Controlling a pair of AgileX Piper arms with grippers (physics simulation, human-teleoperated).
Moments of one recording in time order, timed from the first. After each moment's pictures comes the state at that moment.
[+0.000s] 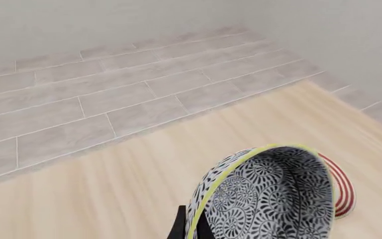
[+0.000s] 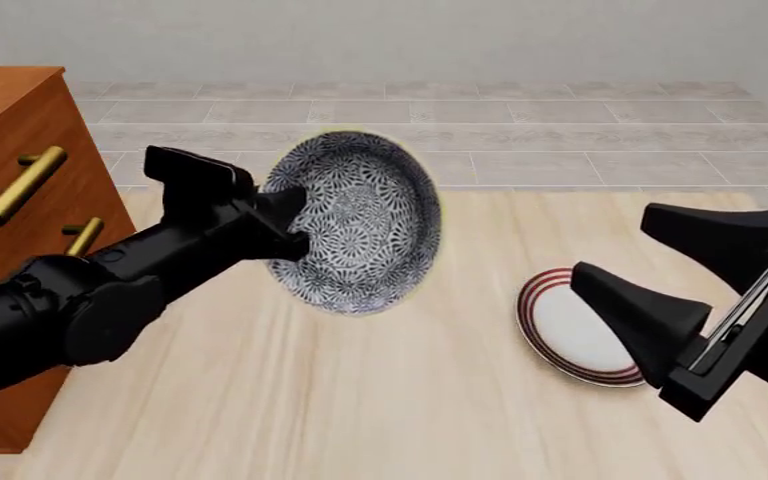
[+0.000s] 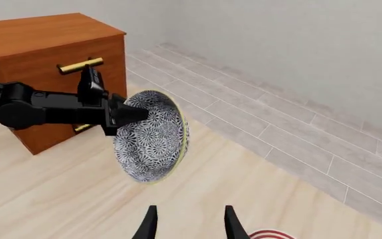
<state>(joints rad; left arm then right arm) -0.52 1.29 -0.79 -0.20 -0.08 0.65 0.58 -0.70 0.32 -0.12</state>
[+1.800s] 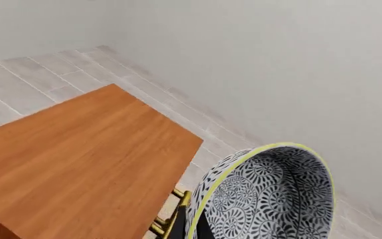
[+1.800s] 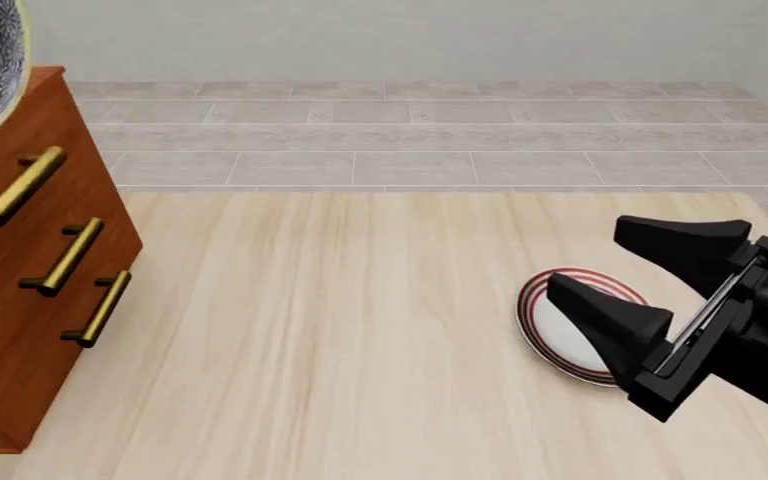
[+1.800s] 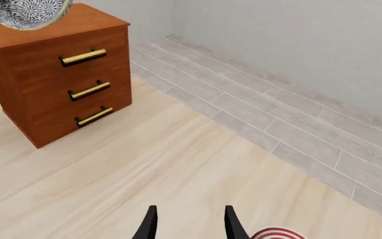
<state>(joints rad) 0.35 0.79 -1.04 0.39 -0.45 0.67 0.62 -0.67 0.28 -0.12</state>
